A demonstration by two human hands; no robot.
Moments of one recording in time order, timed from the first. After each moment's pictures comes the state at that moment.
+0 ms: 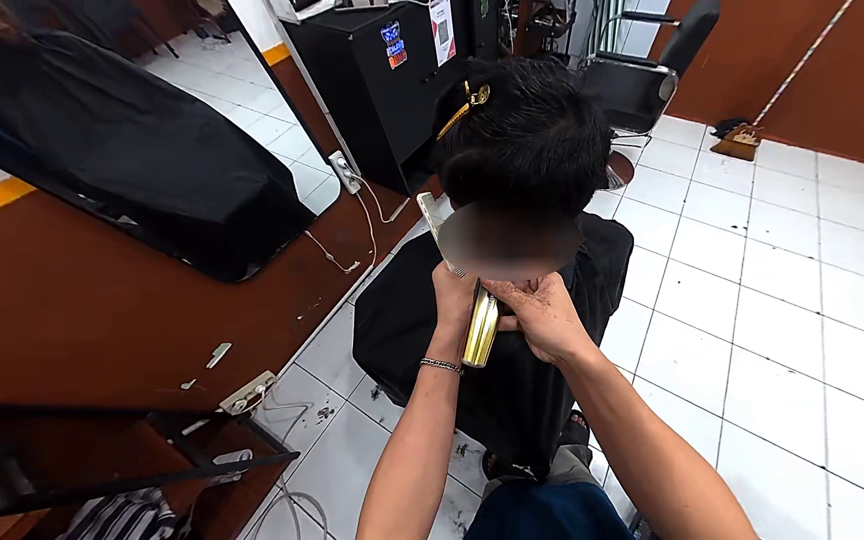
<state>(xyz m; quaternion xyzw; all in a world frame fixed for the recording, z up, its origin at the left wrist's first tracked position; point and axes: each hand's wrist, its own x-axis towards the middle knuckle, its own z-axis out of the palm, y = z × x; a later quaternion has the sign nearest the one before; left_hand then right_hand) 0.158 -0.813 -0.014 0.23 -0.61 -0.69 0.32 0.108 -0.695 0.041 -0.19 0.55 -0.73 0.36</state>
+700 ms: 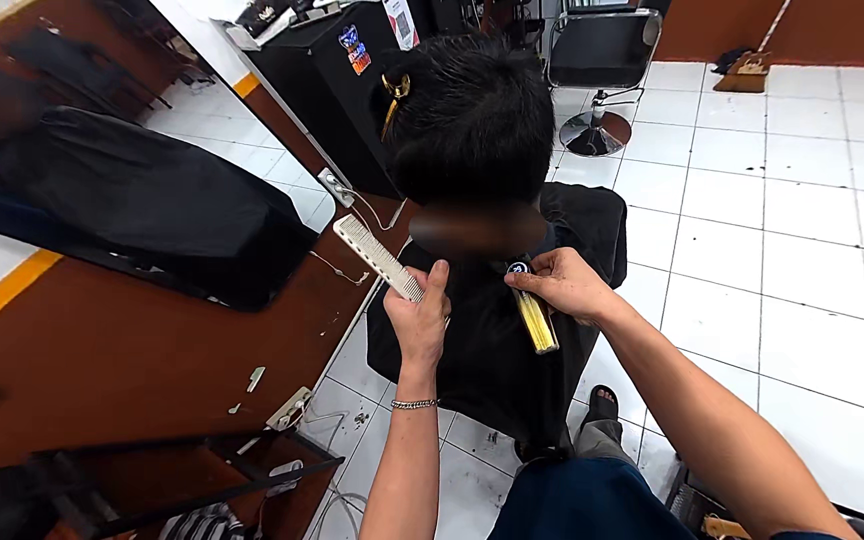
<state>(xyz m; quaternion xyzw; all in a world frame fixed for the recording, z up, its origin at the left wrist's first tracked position) 0.177 -0.814 -0.013 0.16 -0.61 -0.65 0.42 0.042 -0.649 0.009 -0.24 0.74 -0.53 0.35</state>
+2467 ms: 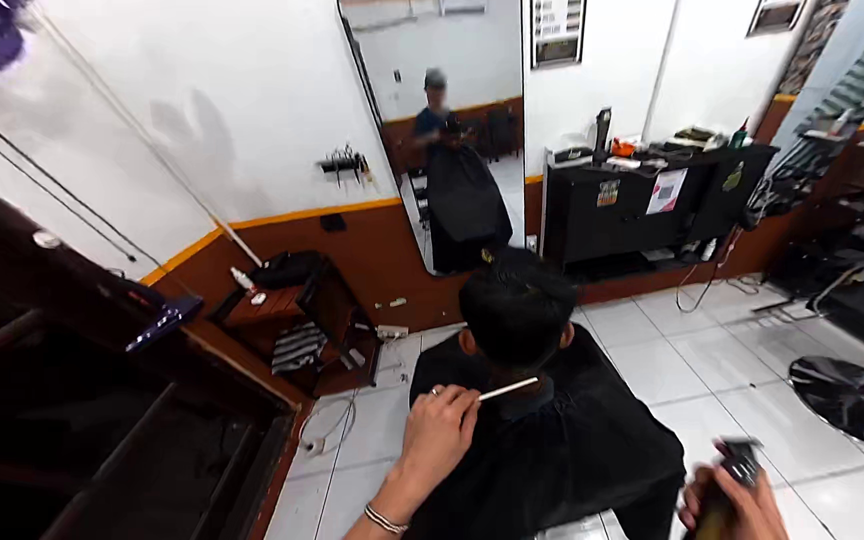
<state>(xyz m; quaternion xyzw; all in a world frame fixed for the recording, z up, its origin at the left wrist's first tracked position) 0.112 -0.648 0.002 0.49 -0.81 0.05 0.31 -0.234 -0.516 -0.038 -0.26 0.47 -0.71 0.45</state>
